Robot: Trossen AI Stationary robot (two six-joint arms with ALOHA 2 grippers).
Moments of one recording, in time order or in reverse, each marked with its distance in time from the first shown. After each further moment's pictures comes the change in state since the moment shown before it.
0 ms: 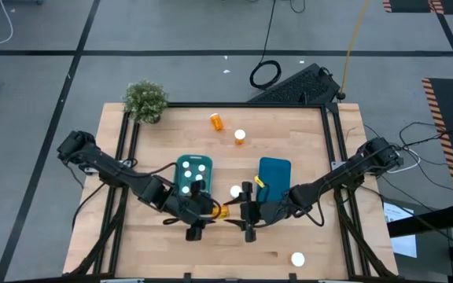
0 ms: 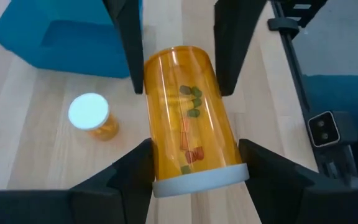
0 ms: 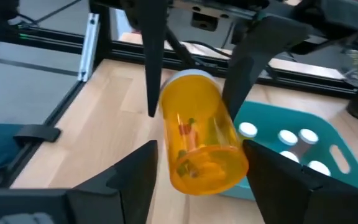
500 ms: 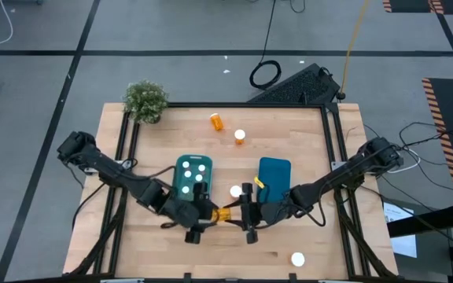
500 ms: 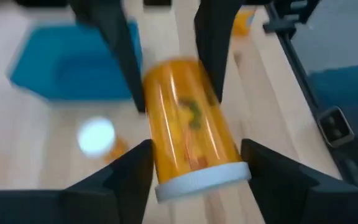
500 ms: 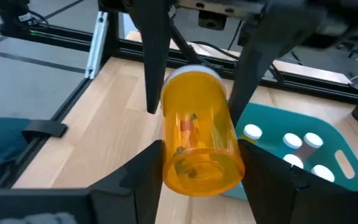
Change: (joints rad) left arm -0.028 0.005 -0.003 0.064 -0.059 0.142; right arm 0.001 -0.004 0.000 -0.008 -0.023 -0.020
